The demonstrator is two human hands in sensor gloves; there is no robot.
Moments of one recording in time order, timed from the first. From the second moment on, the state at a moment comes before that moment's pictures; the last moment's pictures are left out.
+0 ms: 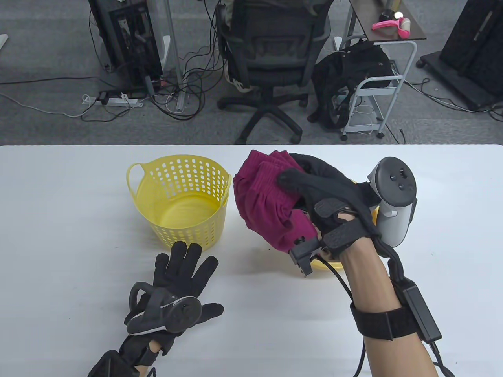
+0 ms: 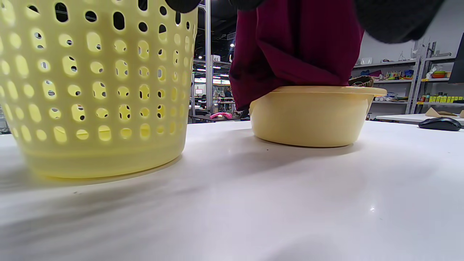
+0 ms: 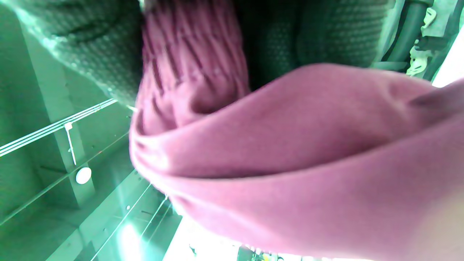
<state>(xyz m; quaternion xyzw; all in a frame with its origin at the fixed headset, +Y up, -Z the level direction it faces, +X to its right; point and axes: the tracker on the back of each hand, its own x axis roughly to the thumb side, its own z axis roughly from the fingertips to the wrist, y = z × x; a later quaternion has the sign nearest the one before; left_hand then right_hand) -0.188 -0.680 -0.245 0.03 -0.28 -0.01 0.96 0.121 -0.462 -0.316 0.11 -0.01 0.72 0.68</state>
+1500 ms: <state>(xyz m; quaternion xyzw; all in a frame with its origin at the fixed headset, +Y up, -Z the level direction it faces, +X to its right) -0.178 -0.687 -0.244 0.01 -0.30 0.03 0.95 0.113 -0.444 -0.309 0.11 0.00 0.69 0.71</state>
